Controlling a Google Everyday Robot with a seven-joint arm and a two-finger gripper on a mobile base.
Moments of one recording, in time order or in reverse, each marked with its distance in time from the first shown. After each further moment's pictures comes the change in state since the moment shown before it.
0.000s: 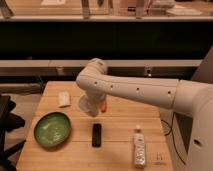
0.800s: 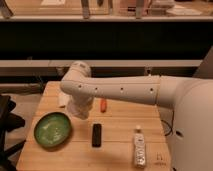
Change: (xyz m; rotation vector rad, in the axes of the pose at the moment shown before) arm -0.018 -0.066 0.005 0.001 0.003 -0.116
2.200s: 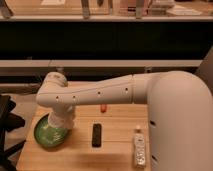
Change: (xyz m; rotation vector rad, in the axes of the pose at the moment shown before) arm -0.032 -0.062 0.015 -0.005 -0.019 -0.140
